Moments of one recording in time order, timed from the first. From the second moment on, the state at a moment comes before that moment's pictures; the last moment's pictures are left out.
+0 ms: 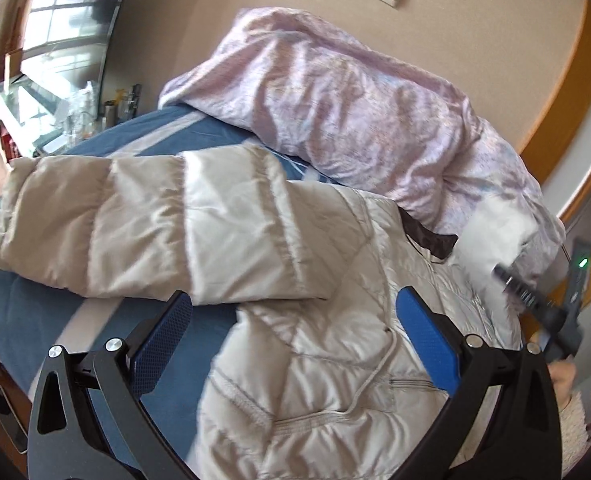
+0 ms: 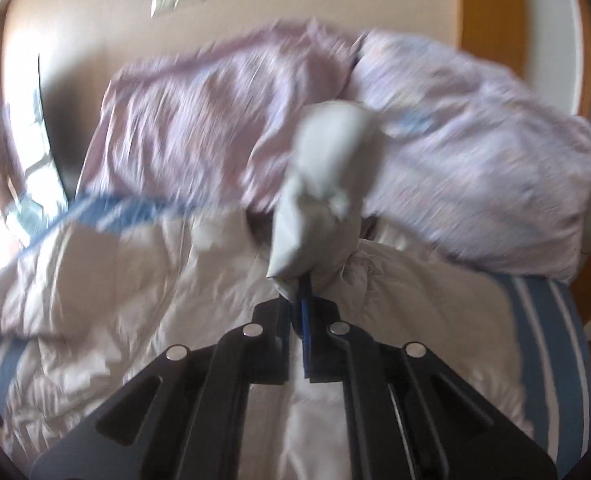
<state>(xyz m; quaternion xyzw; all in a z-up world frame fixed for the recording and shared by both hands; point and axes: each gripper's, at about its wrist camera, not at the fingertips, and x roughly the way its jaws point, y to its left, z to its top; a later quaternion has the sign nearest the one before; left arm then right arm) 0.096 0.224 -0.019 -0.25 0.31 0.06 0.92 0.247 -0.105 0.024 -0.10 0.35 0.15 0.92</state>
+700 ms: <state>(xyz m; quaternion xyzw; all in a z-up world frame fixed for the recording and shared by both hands) 0.034 0.351 -0.074 -0.46 0.27 0.16 0.83 0.289 -0.063 -0.019 -0.05 0.48 0.13 0.86</state>
